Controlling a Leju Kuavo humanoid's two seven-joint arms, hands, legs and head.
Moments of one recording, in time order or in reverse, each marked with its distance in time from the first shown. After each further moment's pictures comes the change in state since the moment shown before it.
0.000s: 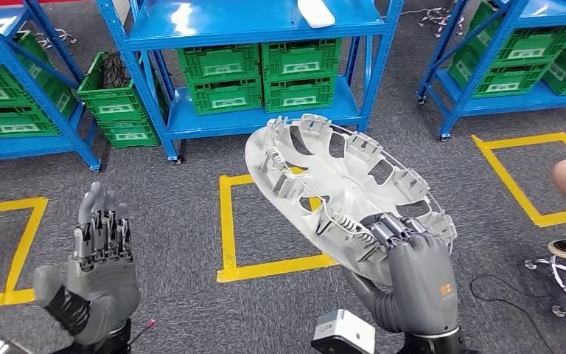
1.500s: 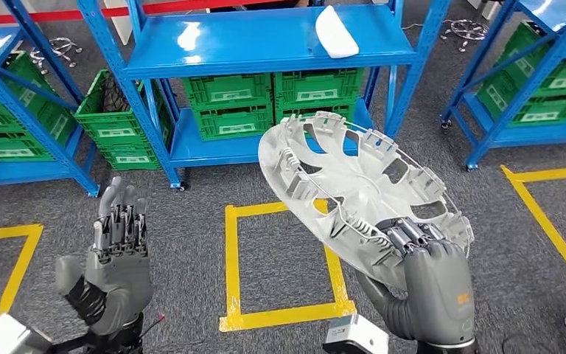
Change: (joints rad) left arm 0.003 0.006 0.000 0.005 0.001 0.000 -0.002; right arm -0.010 0.005 0.002 0.000 0.004 0.004 0.000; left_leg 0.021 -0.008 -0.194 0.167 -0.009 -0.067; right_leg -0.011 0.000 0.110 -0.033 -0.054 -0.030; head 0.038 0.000
